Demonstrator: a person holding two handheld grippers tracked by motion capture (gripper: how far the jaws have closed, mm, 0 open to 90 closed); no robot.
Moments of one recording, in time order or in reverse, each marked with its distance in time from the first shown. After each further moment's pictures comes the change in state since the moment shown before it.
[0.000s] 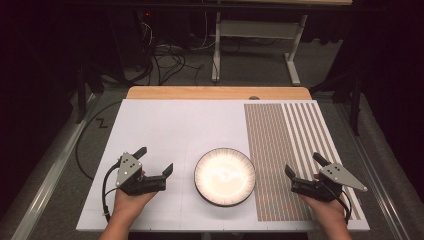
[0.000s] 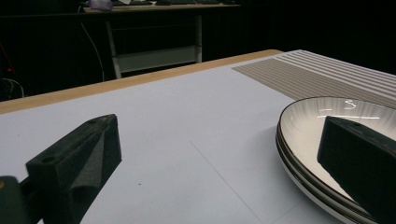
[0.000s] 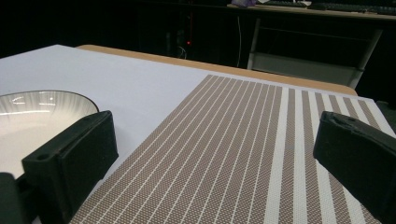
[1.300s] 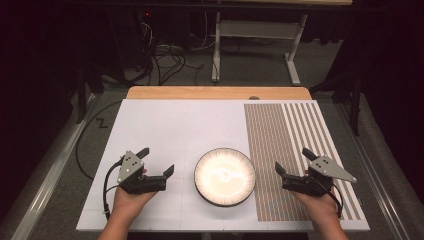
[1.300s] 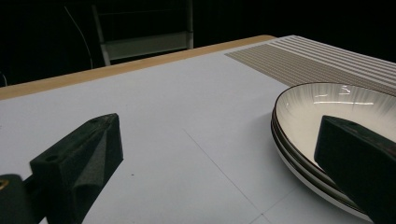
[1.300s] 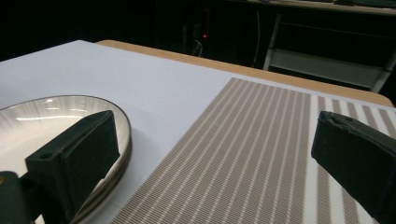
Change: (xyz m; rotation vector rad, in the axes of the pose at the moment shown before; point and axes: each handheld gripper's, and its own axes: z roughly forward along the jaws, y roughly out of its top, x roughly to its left) left arm 0.002 0.000 0.004 0.054 -0.043 0.006; right arm 0.020 0.020 0.013 0.036 0.066 -0.023
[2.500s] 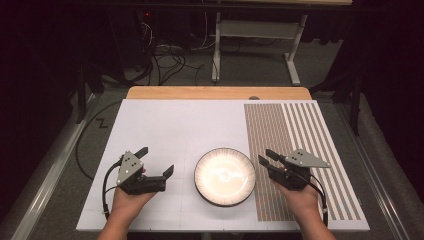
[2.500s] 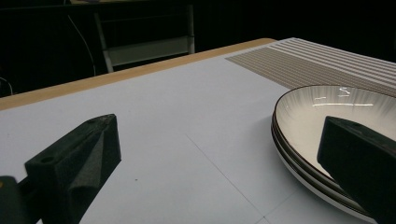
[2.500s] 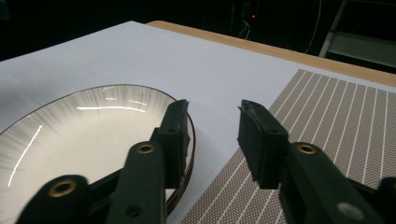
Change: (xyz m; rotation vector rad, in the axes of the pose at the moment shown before) left arm -0.001 0.002 -0.003 -0.017 0.009 0.023; right arm 0.027 0.009 0.035 0.087 0.193 -0.022
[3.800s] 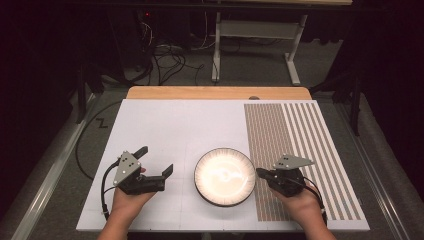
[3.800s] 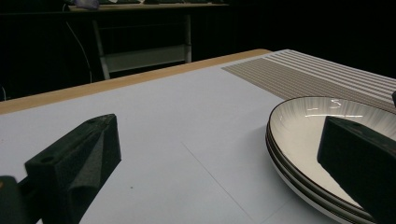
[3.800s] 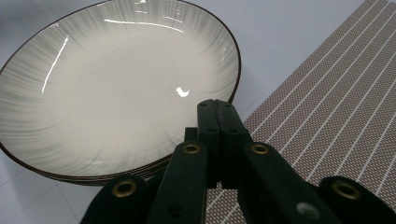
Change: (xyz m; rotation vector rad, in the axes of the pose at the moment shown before) left arm 0.001 0.001 -0.003 -0.039 -0.013 -0.022; right arm 0.010 -0.008 0.006 0.293 0.114 -0.062
